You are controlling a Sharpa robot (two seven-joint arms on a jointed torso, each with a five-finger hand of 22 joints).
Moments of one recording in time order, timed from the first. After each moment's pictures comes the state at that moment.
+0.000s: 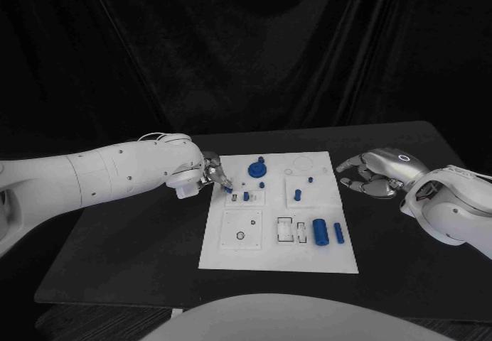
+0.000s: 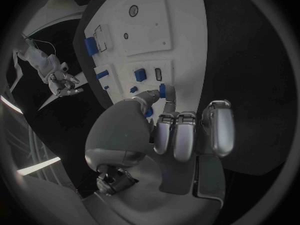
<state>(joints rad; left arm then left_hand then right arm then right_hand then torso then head) 1.24 -0.70 -0.21 1.25 -0.86 0.08 -0.51 1.19 -0.04 0.38 0.09 0.42 1.02 0.04 0.23 1.02 1.47 -0.02 1.57 1.31 1.47 -0.06 1.57 1.31 0.05 1.41 0.05 1.39 1.31 1.23 -0.99 -0.21 1.59 -1.60 -0.40 -0.02 1.36 -0.02 0.26 0.16 0.44 0.83 0.13 0.11 0.13 1.46 0.02 1.49 1.31 1.47 -0.05 1.44 1.31 0.06 1.45 0.06 1.26 1.31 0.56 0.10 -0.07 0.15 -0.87</state>
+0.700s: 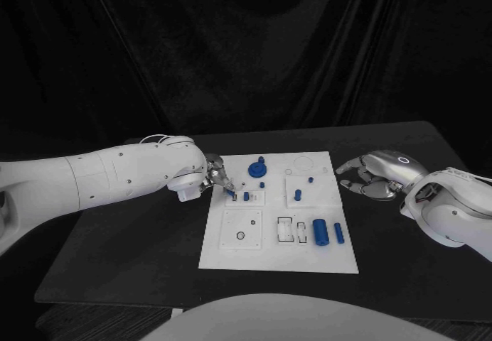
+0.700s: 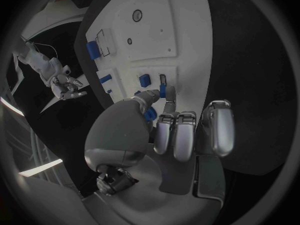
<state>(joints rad) 1.24 -0.71 -0.21 1.29 -0.88 0.06 -0.52 1.18 -0.05 0.40 0.08 0.42 1.02 0.04 0.23 1.02 1.47 -0.02 1.57 1.31 1.47 -0.06 1.57 1.31 0.05 1.41 0.05 1.39 1.31 1.22 -0.99 -0.21 1.59 -1.60 -0.40 -0.02 1.36 -0.02 0.26 0.16 0.44 0.83 0.13 0.11 0.13 1.46 0.02 1.49 1.31 1.47 -0.05 1.44 1.31 0.06 1.45 0.06 1.26 1.31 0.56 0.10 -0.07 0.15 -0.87</state>
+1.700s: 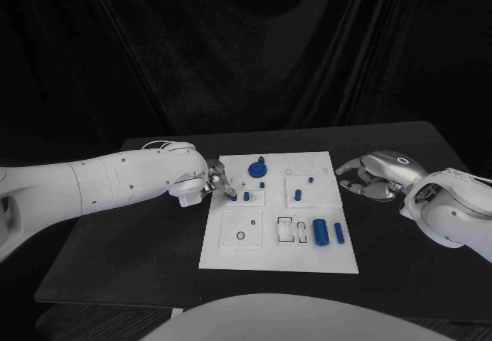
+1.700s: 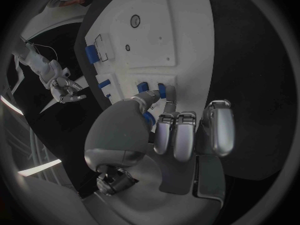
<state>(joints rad) 1.21 -0.70 -0.21 1.29 -0.88 0.06 -0.51 1.18 -0.05 0.41 0.07 0.42 1.03 0.05 0.22 1.02 1.47 -0.02 1.57 1.31 1.47 -0.06 1.57 1.31 0.05 1.41 0.05 1.39 1.31 1.21 -0.98 -0.21 1.59 -1.60 -0.40 -0.02 1.36 -0.02 0.26 0.16 0.44 0.83 0.13 0.11 0.13 1.46 0.02 1.49 1.31 1.47 -0.05 1.44 1.31 0.06 1.45 0.06 1.26 1.31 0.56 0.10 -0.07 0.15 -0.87</state>
